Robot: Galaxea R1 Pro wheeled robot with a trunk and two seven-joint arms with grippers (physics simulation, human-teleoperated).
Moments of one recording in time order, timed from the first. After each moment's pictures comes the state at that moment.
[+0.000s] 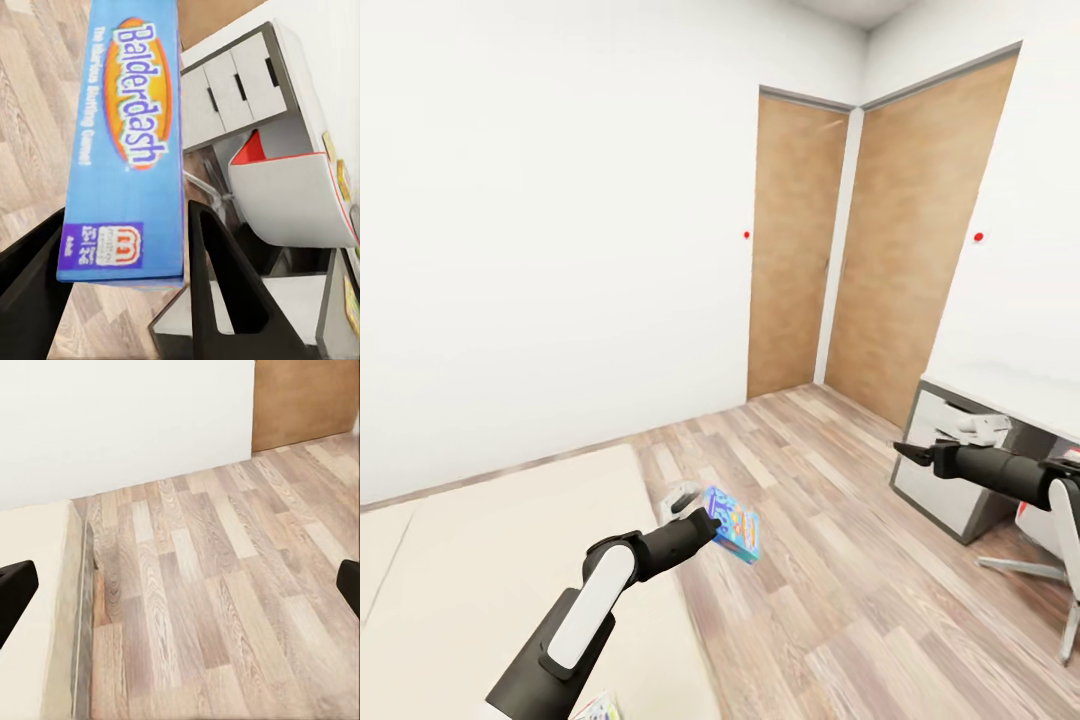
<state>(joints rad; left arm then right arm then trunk) -0.42 -0.05 -0.34 -1.31 1.13 0.61 0.26 -0.52 -0.34 -0.33 -1.62 -0.01 0.95 0.76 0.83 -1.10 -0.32</state>
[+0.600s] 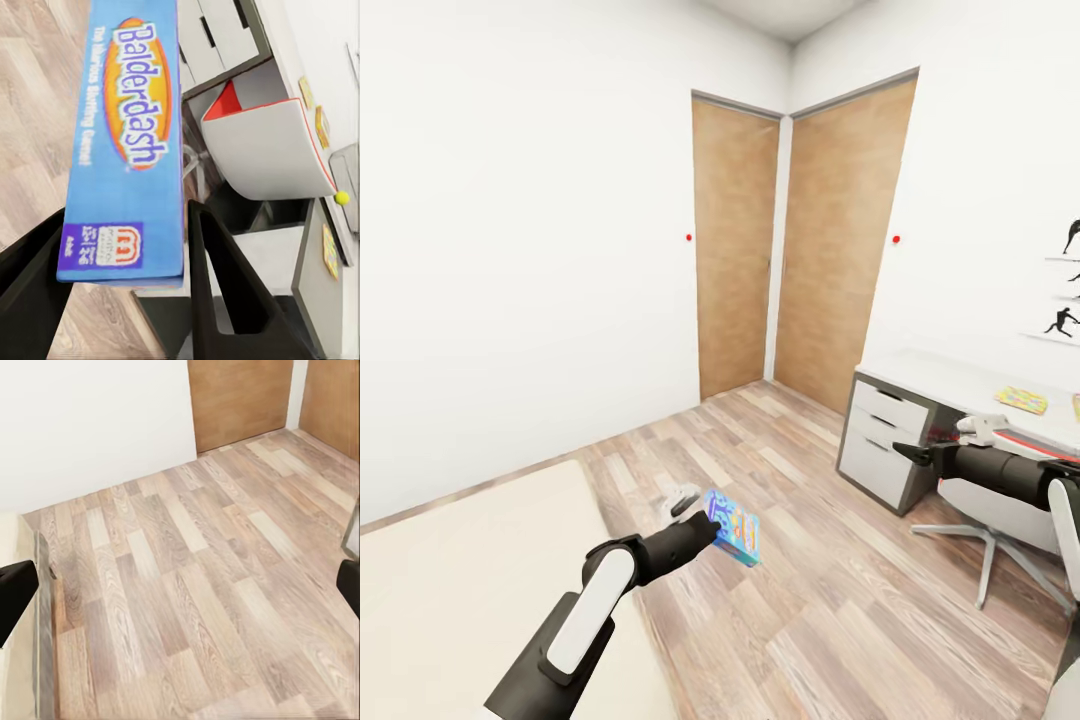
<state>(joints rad) -0.41 -0.05 -0.34 -1.31 1.13 0.61 0.25 -0.52 -0.34 -0.33 -1.62 -0.01 0.95 0.76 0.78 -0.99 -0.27</state>
